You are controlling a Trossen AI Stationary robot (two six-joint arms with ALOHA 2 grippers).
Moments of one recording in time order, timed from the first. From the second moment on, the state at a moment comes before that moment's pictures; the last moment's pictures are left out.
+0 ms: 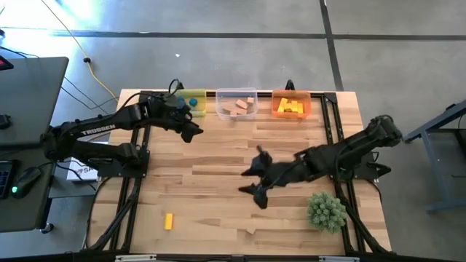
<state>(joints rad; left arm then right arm) 0.53 1.02 0.82 -0.50 0.22 -0.52 0.41 1.52 1.40 -0.39 0.30 0.59</state>
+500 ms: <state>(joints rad) 0.48 1.02 0.82 -0.58 0.15 -0.55 0.50 1.77 1.51 -0.60 0.12 0.82</state>
